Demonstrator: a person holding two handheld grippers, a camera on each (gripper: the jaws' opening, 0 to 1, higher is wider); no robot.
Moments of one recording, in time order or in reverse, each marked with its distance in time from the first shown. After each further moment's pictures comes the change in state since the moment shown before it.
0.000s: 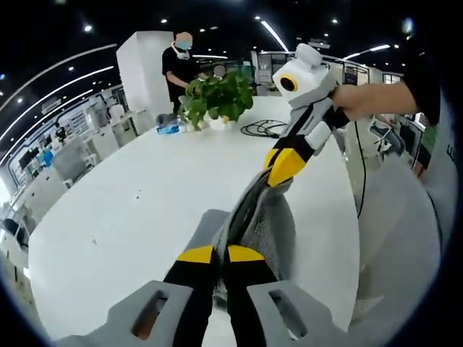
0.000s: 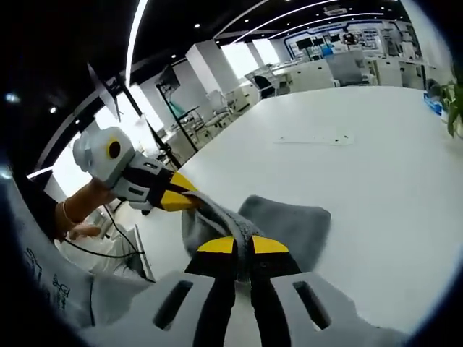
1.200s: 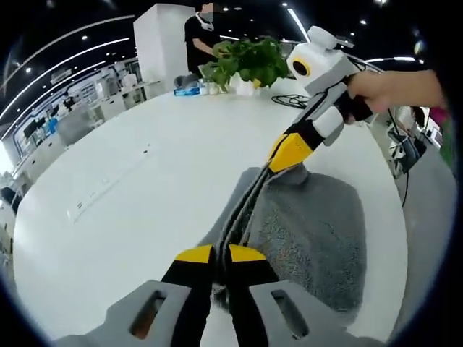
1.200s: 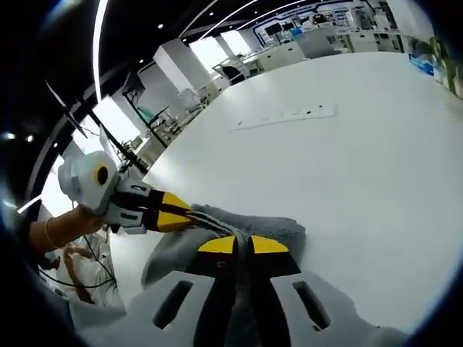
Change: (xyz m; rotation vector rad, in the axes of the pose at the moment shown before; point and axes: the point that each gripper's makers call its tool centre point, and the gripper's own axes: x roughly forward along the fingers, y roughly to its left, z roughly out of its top) left arm 0.081 0.064 -0.069 -0.135 0.091 0.075; right arm 0.086 -0.089 -0.004 0.119 0.026 -0.099
